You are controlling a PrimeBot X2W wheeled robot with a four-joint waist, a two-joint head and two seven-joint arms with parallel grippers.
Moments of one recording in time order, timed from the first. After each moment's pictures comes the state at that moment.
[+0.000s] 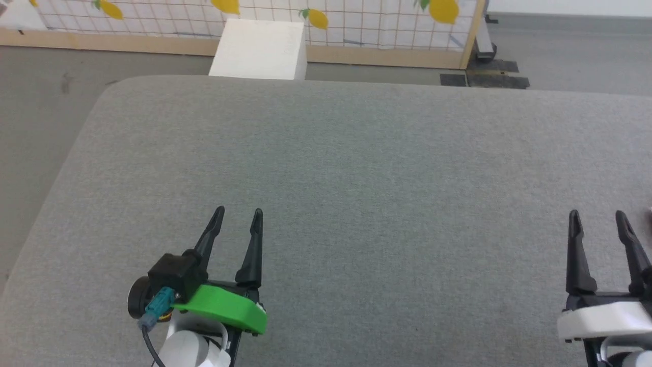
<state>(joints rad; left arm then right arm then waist) -0.11 0.06 -0.15 0.14 -0.24 -0.12 -0.26 0.01 -0.06 -0.22 0.03 0.03 0.13 -0.26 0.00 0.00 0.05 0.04</state>
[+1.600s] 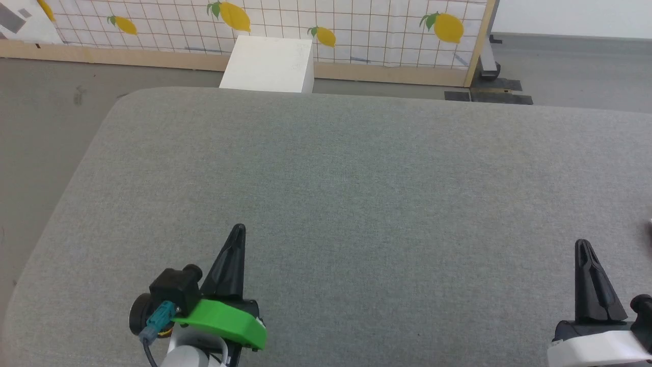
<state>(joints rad) -0.06 0.05 -0.15 0.15 -0.25 -0.12 -0.26 0.12 -0.05 -0.17 -0.02 0.10 0.13 -0.26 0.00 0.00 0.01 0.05</state>
